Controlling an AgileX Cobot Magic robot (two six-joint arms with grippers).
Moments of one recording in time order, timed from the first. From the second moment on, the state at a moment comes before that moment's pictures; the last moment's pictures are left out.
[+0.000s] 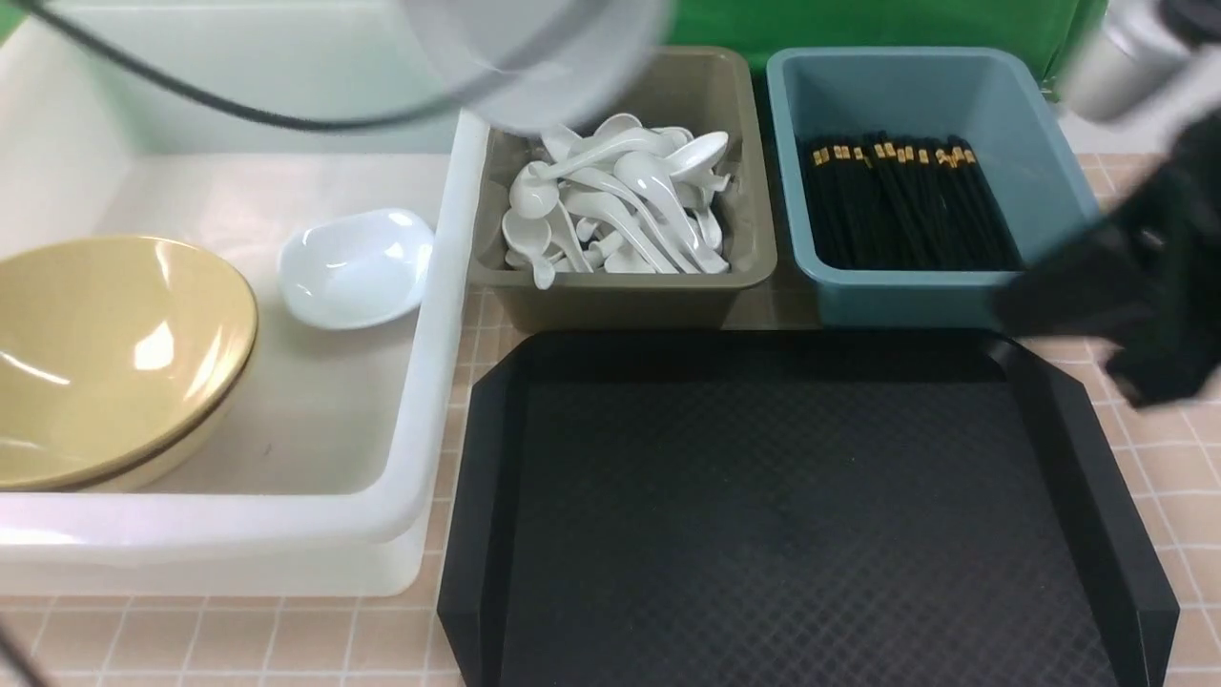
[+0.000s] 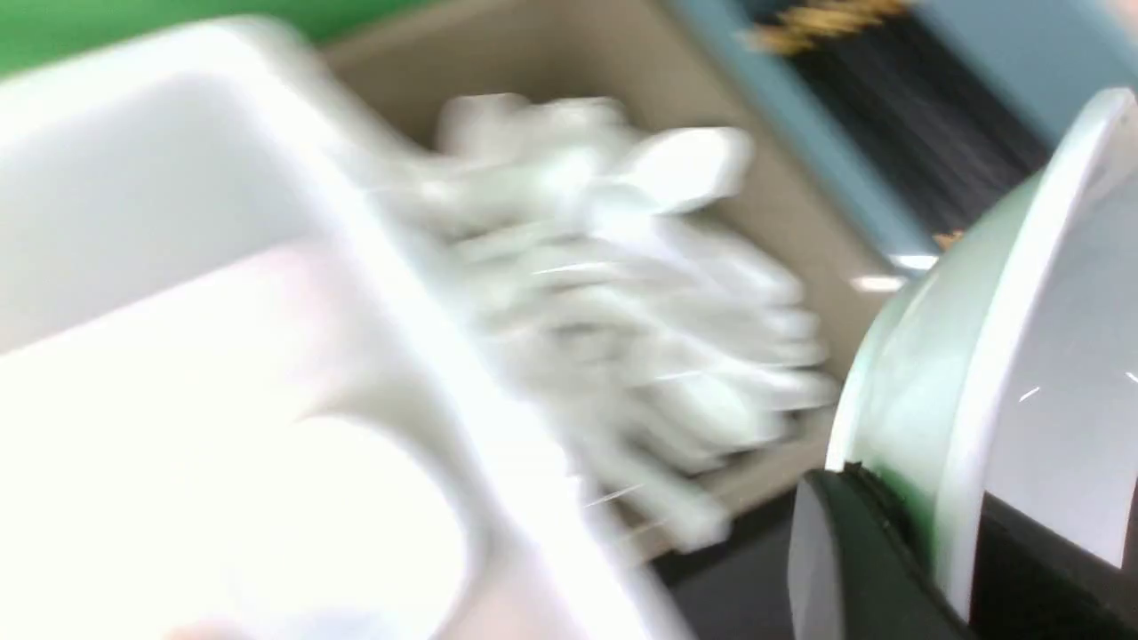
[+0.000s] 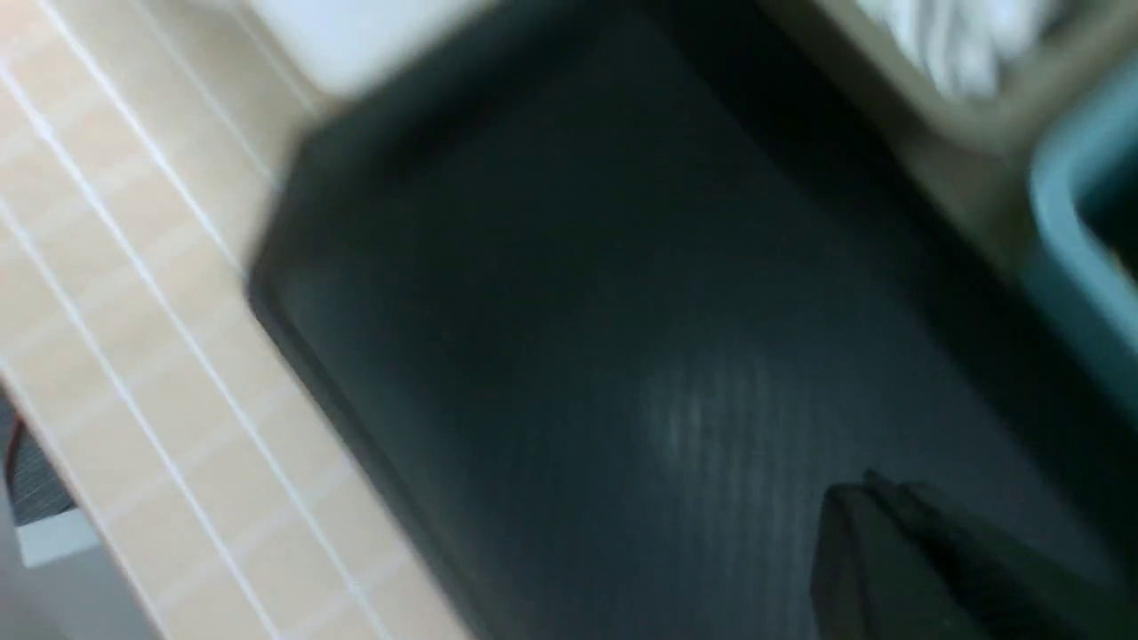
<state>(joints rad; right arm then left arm) 0.50 1.23 -1.35 0.24 1.11 -0.45 -0.19 1.63 -1.96 -0.18 1.19 0.19</state>
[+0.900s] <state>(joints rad) 0.80 1.69 -1.92 0.01 1.26 -0.48 0.12 2.02 -1.71 -0.45 0.87 0.51</state>
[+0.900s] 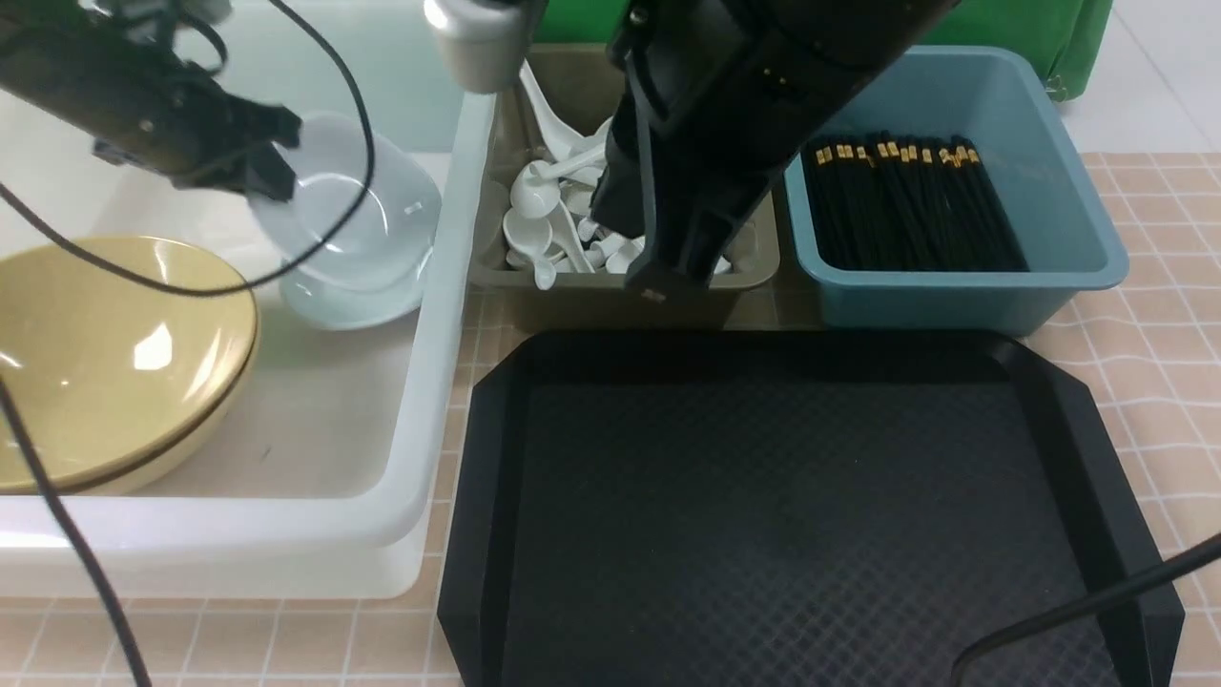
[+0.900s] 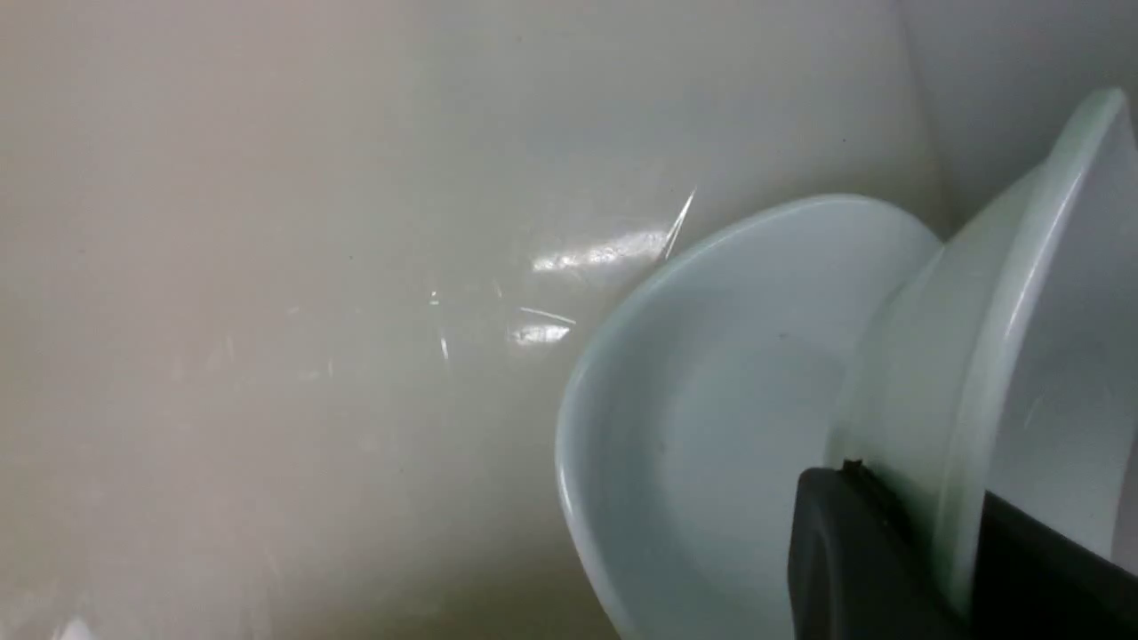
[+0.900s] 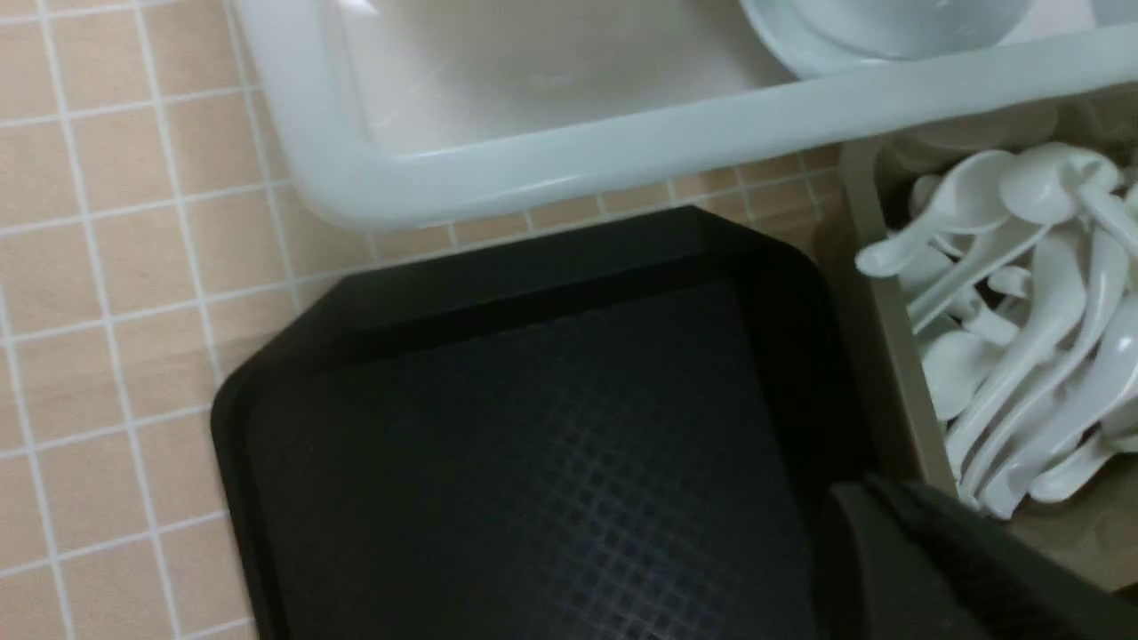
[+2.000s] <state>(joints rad) 0.77 1.65 -1.92 -0.06 1.26 -0.39 0.06 1.75 -2.08 -0.28 1.22 0.41</state>
